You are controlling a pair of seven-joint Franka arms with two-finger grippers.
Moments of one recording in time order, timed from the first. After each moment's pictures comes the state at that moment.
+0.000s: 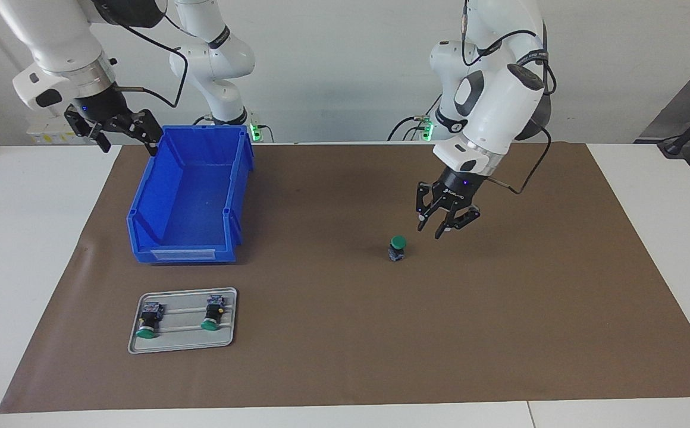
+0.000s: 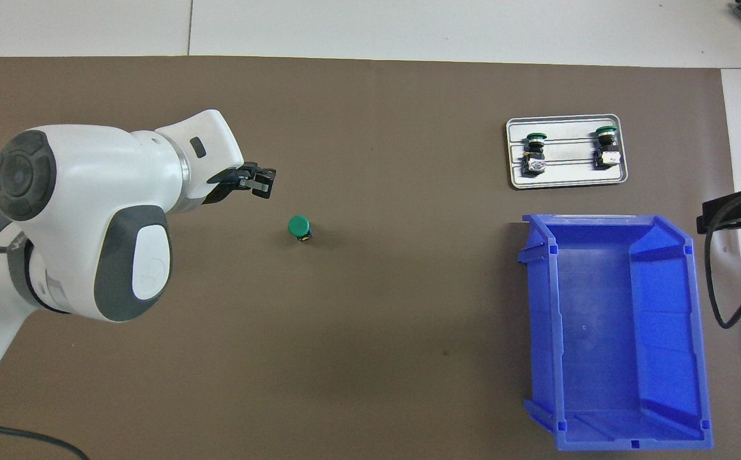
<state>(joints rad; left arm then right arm) -0.41 0.09 0.01 -1.89 -0.30 2.32 0.20 0.12 -0.04 -0.17 -1.59 -0.05 1.49 0.05</state>
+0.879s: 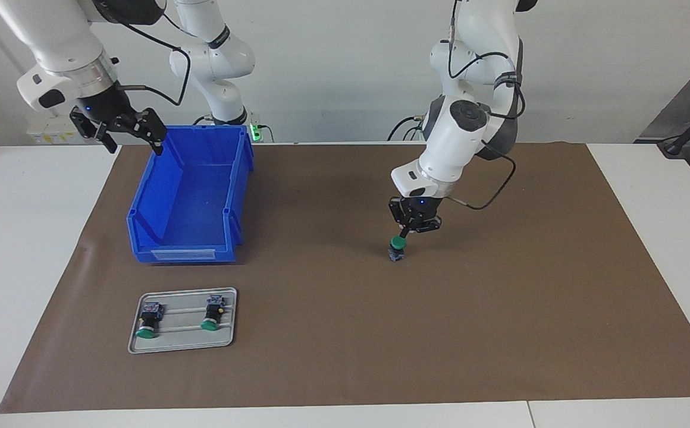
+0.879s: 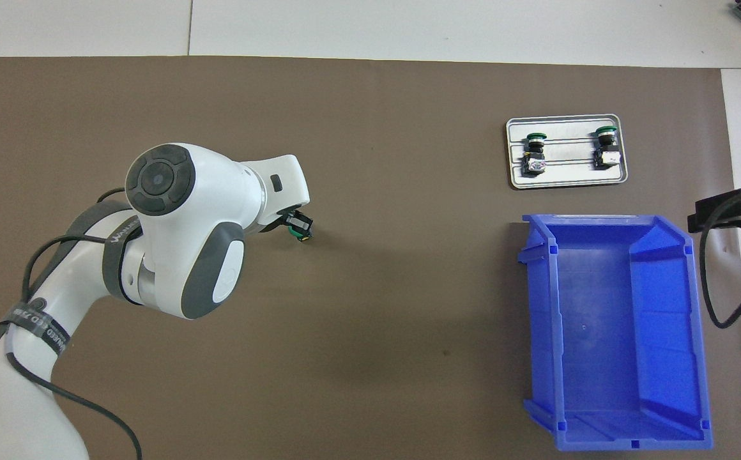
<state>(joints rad) -0.49 0.20 0.01 -1.91 -0.18 2.26 0.19 0.12 -0.04 -0.17 -1.59 0.00 1.51 0.05</state>
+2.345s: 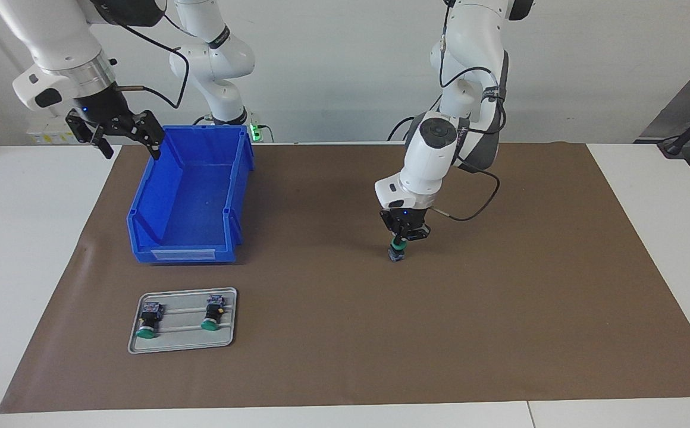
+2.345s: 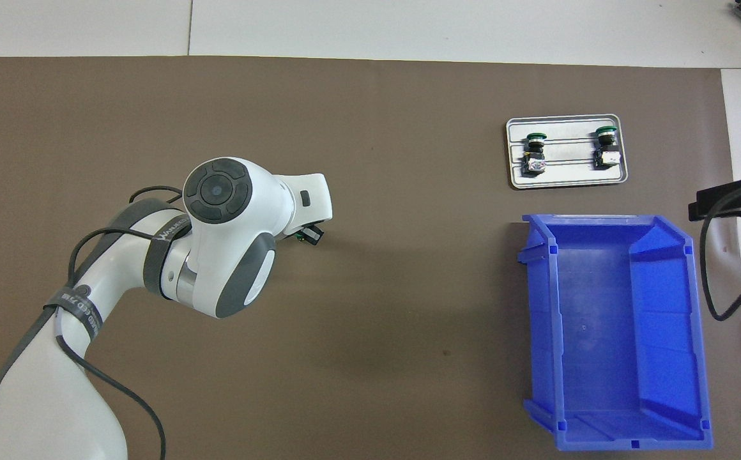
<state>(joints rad) -0.53 0.25 0.02 -1.90 -0.08 2.27 0.18 0.13 -0.04 -0.17 -1.59 -0.01 1.56 0.02</state>
